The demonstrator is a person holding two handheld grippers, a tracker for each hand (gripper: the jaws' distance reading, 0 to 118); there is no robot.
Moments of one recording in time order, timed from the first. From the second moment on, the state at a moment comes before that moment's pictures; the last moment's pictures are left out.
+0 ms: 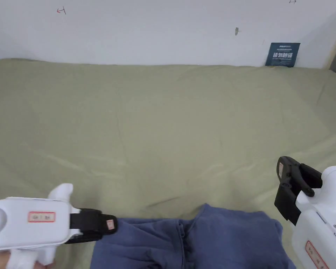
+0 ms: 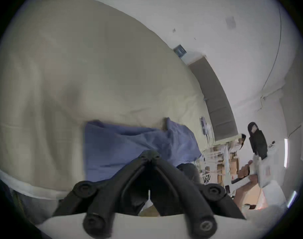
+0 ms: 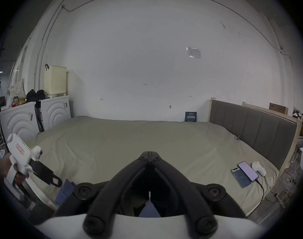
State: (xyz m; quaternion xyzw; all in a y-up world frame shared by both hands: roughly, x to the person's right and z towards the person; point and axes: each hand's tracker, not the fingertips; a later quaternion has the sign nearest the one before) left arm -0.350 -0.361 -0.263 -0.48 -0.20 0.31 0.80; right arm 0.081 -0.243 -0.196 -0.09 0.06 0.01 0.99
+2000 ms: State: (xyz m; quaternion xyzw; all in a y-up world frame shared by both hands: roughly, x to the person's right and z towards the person) left arm -0.123 -0.352 -0.319 -0.53 -0.11 0.05 0.84; right arm 0.114 -0.227 -0.181 -0.06 0.04 0.01 1.00
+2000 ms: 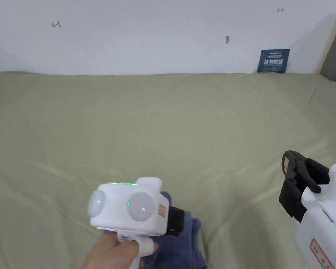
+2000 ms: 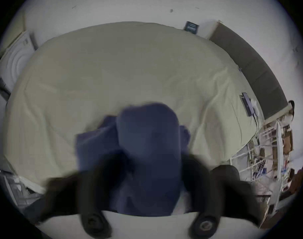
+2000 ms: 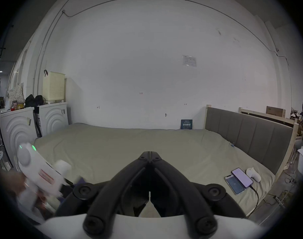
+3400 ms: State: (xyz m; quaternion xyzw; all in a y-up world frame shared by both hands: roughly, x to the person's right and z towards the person) left arm -0.321 -0.389 -0.296 -0.48 -0.20 0.30 0.80; right arm 0.061 -0.442 -0.325 -0.47 0.42 -0.34 0.70
